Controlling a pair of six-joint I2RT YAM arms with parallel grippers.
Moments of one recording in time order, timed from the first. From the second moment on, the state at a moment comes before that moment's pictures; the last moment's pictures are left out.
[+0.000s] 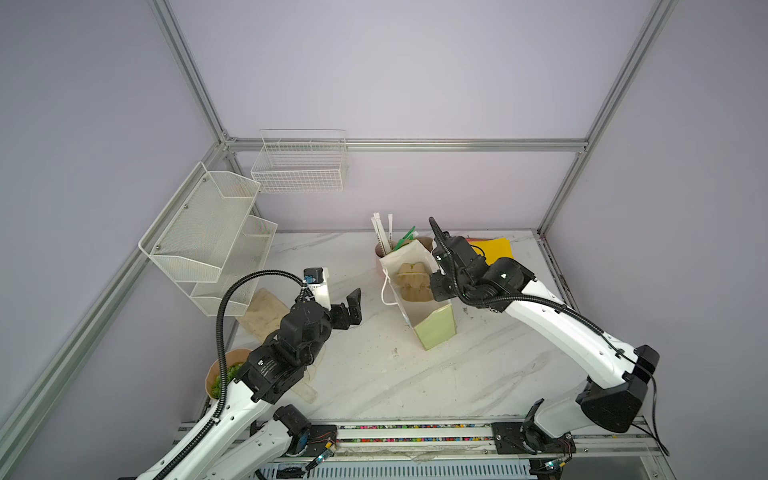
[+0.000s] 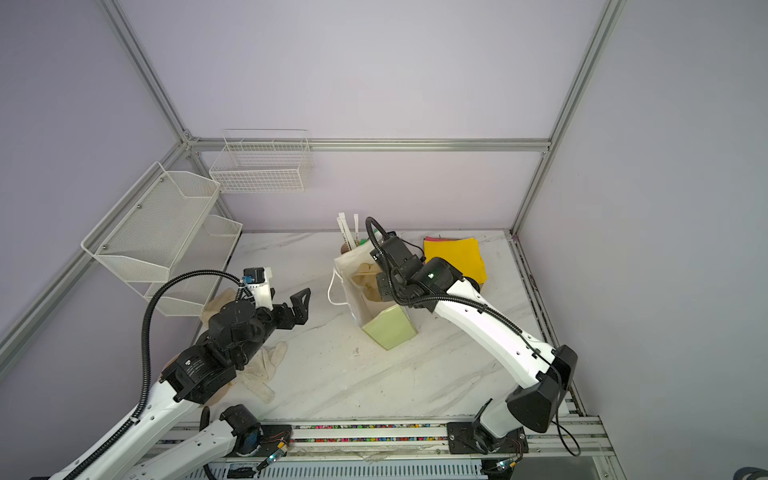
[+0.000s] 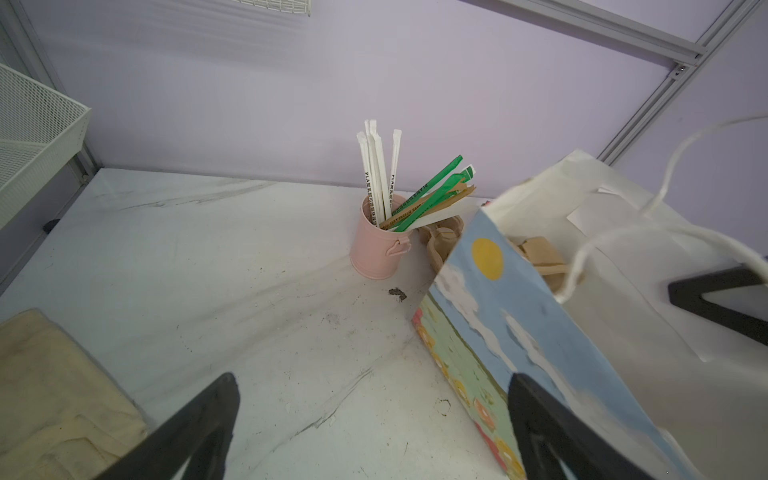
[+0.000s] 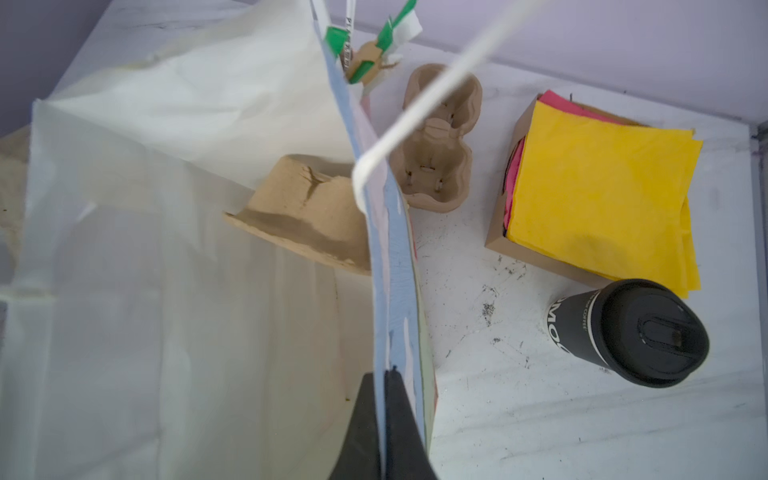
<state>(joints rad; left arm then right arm) -0.63 0.72 0.85 -0.44 -0.40 -0.37 0.88 1.48 1.64 -1.02 0.36 0.40</state>
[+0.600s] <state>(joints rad) -0.63 0.59 0.85 -0.42 -0.33 -0.31 1.19 1.41 1.26 -0.89 0.64 0.52</state>
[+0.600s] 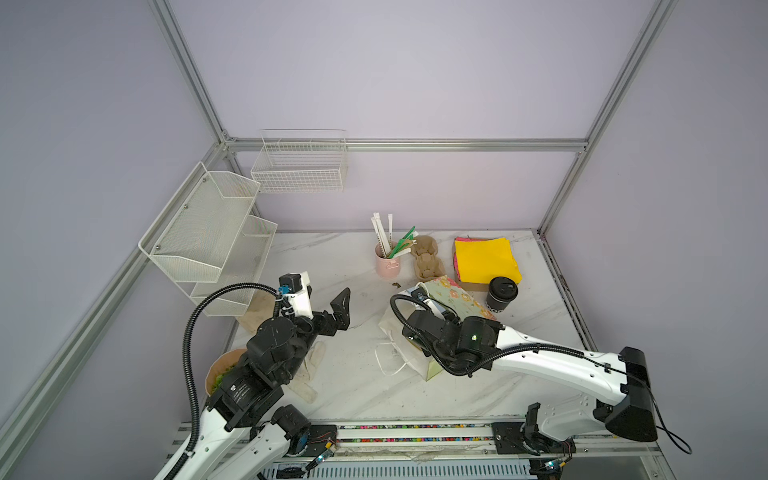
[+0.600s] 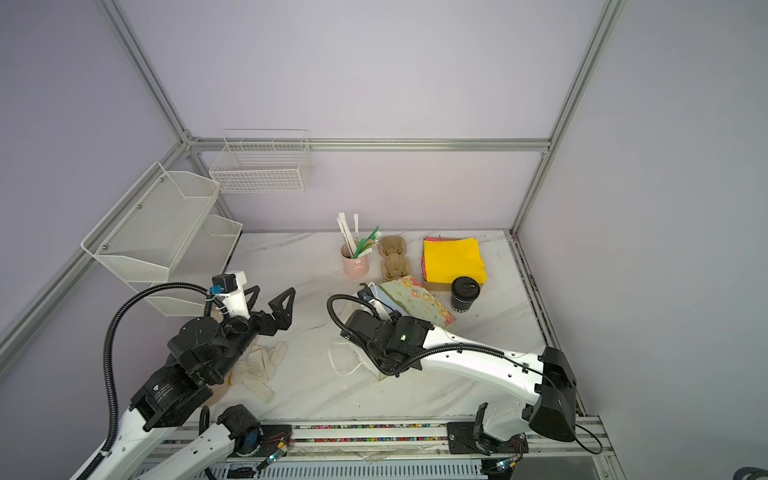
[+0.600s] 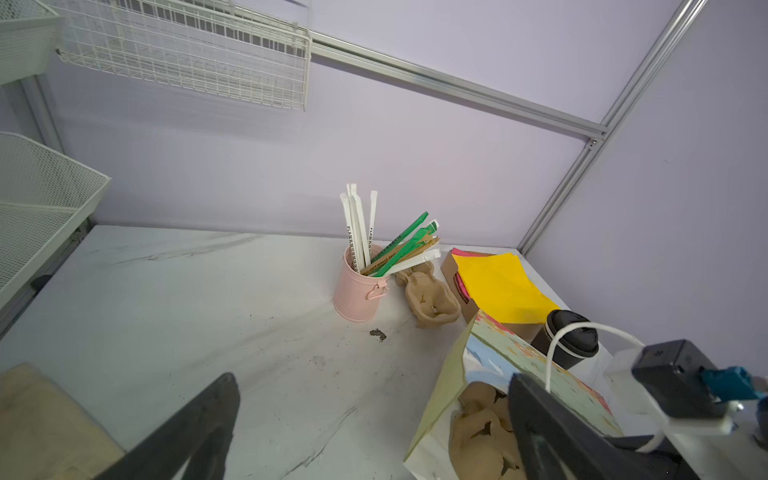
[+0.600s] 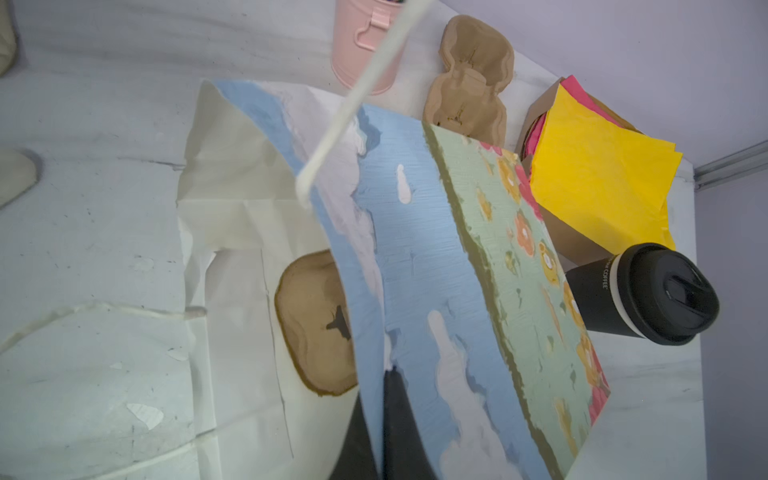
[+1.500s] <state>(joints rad) -0.67 0.72 0.72 -0.46 0.11 -0.52 1.19 1.40 1.21 -0.63 0.51 0.58</state>
